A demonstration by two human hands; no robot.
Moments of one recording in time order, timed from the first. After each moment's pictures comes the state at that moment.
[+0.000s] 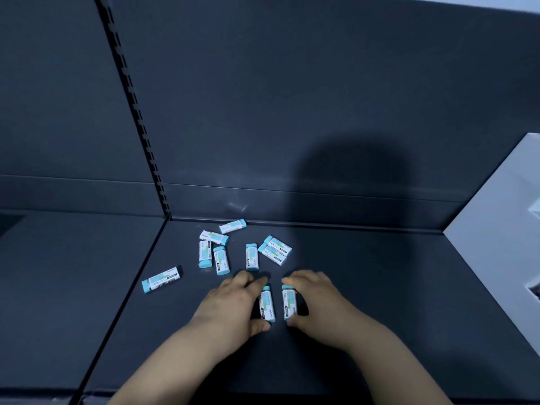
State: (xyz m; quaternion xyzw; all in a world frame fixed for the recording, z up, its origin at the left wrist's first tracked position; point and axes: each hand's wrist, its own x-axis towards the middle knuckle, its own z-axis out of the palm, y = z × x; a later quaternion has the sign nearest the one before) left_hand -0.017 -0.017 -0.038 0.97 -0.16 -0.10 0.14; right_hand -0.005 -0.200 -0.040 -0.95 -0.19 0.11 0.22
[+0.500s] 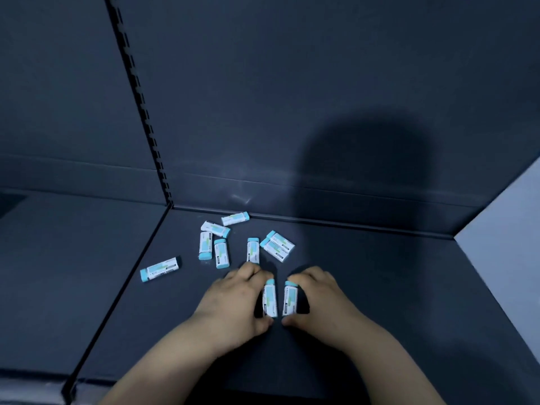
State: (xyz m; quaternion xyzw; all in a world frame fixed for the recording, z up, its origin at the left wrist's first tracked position) left_hand -0.013 -0.023 -0.044 0.97 -0.16 -0.05 0.18; right_hand 0.001 -0.203 -0.041 -0.95 -0.16 0.12 0.22
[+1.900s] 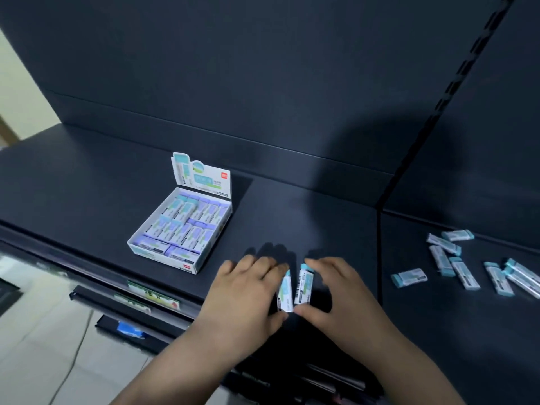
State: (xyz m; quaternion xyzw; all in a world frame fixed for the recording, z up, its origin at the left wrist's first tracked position) left_hand -0.107 0.335 -0.030 0.99 -0.08 0.11 0.05; right_hand -0.058 0.160 -0.026 -0.92 -0.25 0.09 0.29
